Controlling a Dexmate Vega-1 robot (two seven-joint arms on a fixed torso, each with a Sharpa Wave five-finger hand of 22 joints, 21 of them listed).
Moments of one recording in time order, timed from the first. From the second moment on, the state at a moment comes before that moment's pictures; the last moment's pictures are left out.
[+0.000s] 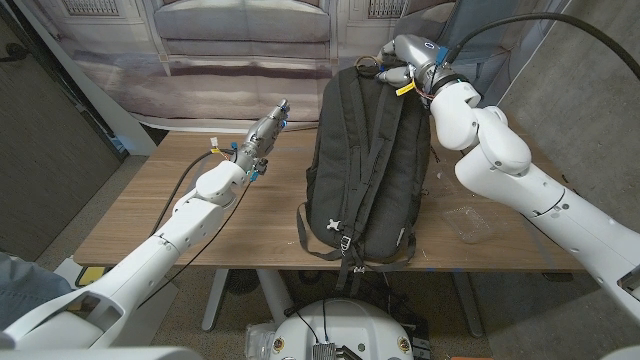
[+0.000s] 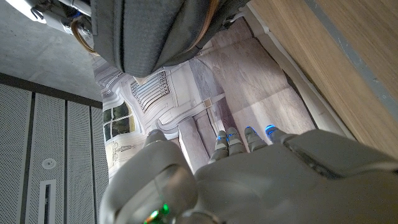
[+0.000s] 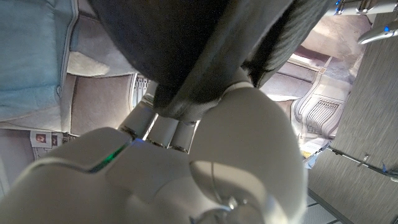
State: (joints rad) left arm 0.83 0.61 0.40 -1.54 -0.56 -0.19 -0.02; left_hand 0.43 0.08 0.00 0.08 0.28 -0.01 0.03 0.20 0.18 -0.04 -0.01 0.20 0.18 -0.11 0.03 0.19 0.18 -0.17 -0.01 0.20 0.18; right arm -0.65 -0.79 -0.57 -2.30 -0.65 -0.67 0.09; right_hand 1.20 0.05 0.25 -0.16 0.17 0.91 -0.08 0.51 0.46 0.92 -0.09 0.60 1.05 1.09 -0.19 0.54 0.90 0.75 -0.07 1.11 0.41
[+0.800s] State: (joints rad) left arm 0.80 0.59 0.41 -1.52 -0.56 -0.19 -0.03; left_hand 0.43 0.08 0.00 0.08 0.28 -0.01 0.03 0.20 0.18 -0.04 -0.01 0.20 0.18 -0.11 0.03 0.19 0.18 -0.17 -0.01 0.20 0.18; right arm -0.63 -0.89 -0.47 -2.47 -0.54 -0.84 0.19; right_hand 1.20 0.04 0.25 -0.16 0.17 0.91 -0.08 0.50 0.47 0.93 -0.10 0.58 1.06 1.09 -0.19 0.53 0.91 0.73 -0.08 1.13 0.39
